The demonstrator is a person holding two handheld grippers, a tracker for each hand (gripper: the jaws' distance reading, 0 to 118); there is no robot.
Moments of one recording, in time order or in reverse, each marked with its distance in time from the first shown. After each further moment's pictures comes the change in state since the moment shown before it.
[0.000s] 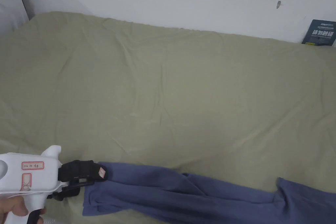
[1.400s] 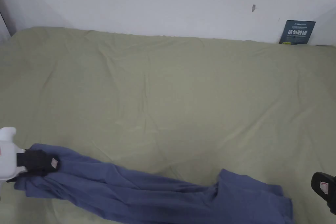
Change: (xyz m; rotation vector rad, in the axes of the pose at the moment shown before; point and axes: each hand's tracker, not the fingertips) left arm 0.080 0.013 0.075 0.182 0.265 -0.165; right arm 0.004 -0.009 0.021 0.091 0.068 -0.107
